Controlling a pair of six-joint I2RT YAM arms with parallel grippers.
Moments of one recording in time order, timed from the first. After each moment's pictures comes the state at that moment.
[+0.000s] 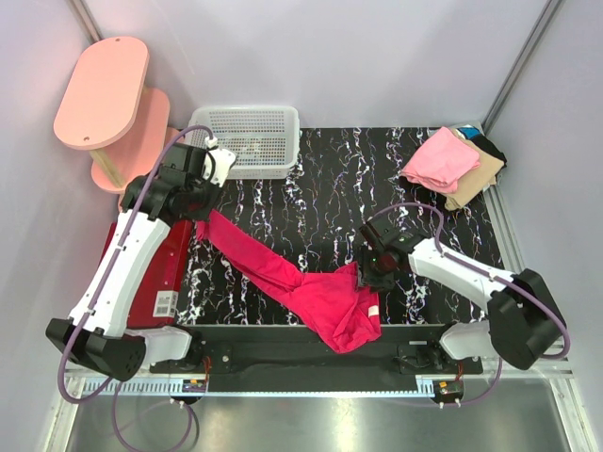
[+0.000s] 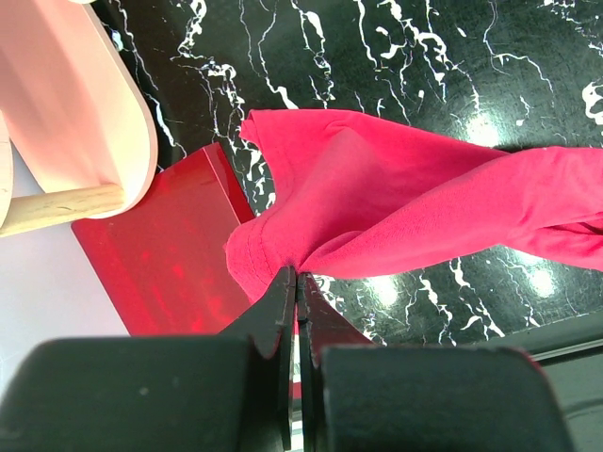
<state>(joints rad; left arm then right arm) -0.31 1.25 1.47 -1.13 -0.12 0.25 0.64 1.33 0.81 -0.72 -0.11 0.69</state>
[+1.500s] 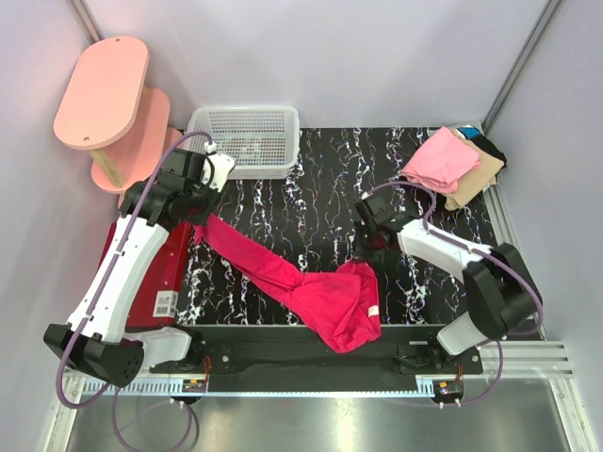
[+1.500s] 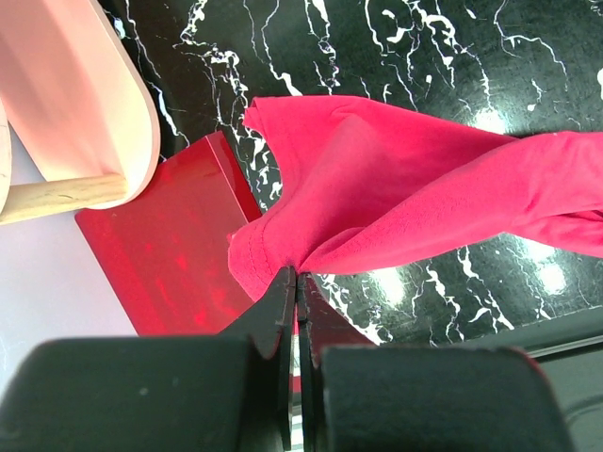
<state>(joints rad) -0.31 1.22 1.43 -1.13 -0.13 0.26 0.56 1.56 0.93 -0.50 -0.05 0.62</state>
